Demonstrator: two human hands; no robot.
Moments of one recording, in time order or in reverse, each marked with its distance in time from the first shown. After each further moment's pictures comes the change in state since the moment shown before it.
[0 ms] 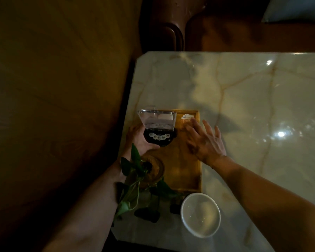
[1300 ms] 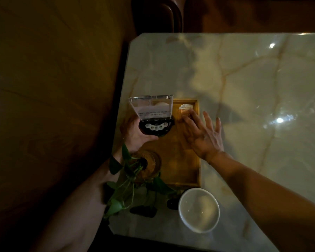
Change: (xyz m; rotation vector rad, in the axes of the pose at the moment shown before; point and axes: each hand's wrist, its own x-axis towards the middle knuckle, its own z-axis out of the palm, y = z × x) left_hand -0.005 0.014 0.000 -0.066 0.052 -0.042; right_hand 0.004 0.000 0.024 0.104 0.069 0.076
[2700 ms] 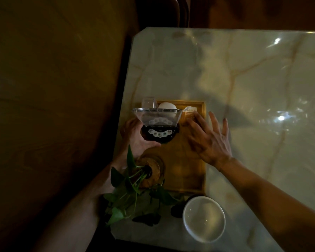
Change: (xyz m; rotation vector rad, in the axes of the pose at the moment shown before) left_hand 0.001 -0.017 0.000 0.097 -0.030 0.021; right_hand 0.004 0.007 -0.001 -0.095 0.000 -0.116
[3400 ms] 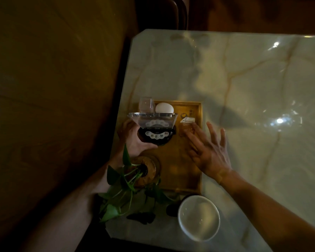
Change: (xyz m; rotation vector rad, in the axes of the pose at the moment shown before) left_hand -0.008 0.008 -0.006 0.020 -0.003 0.014; right_hand -0.032 -0.003 0.003 0.013 0.007 0.009
